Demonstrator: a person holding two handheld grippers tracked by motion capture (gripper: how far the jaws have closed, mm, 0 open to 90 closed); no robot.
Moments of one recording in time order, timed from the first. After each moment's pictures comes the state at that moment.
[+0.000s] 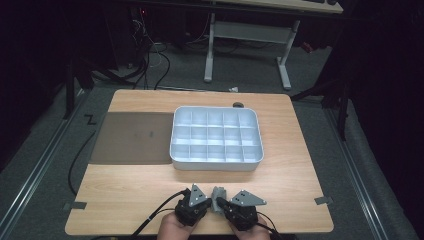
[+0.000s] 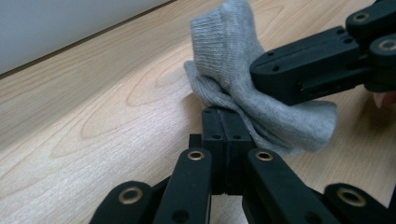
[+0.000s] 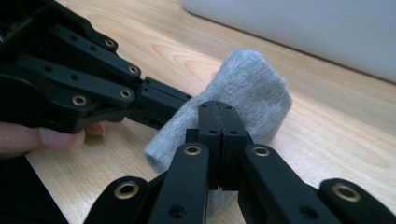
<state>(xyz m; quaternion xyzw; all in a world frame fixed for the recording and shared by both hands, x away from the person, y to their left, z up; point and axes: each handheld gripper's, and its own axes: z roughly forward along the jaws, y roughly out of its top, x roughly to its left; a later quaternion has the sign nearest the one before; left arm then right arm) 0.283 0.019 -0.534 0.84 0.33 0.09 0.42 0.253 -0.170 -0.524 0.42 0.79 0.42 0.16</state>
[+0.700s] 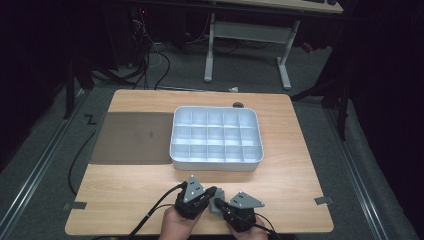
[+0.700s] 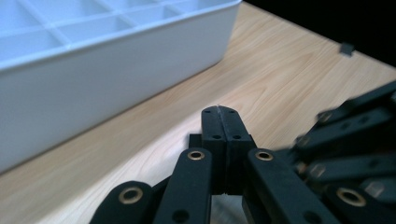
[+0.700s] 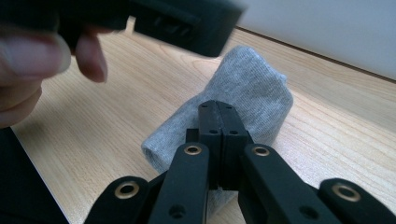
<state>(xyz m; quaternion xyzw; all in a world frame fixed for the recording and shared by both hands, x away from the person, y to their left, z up) 0.287 0.011 -0.497 0.80 0.31 0.11 0.51 0.251 -0.166 -0.528 0.41 0.79 0.43 0.16</state>
